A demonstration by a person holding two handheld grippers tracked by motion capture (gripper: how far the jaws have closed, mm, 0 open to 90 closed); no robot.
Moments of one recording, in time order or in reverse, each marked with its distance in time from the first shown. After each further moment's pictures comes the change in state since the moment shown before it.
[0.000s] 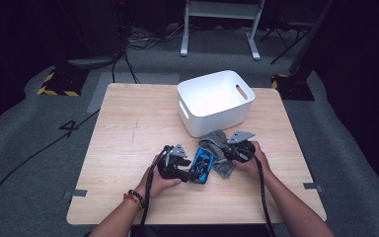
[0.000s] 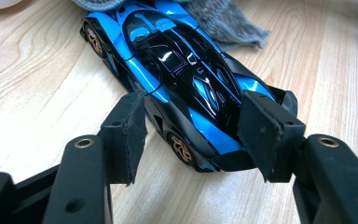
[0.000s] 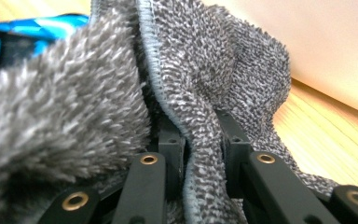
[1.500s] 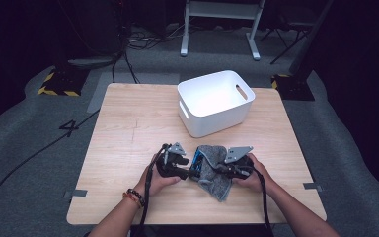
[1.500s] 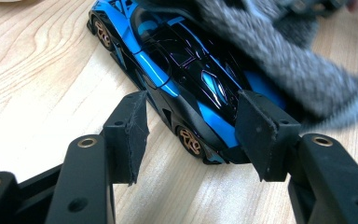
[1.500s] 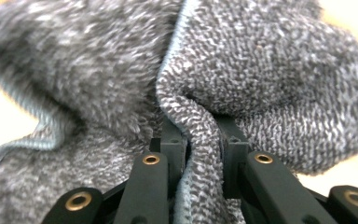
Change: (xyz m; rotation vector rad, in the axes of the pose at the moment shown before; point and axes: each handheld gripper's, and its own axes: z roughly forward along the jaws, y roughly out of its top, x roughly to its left) left arm 0.007 0.001 -0.001 0.006 0.010 -0.027; right arm 0.045 -0.007 -0.022 -0.009 0.267 -0.146
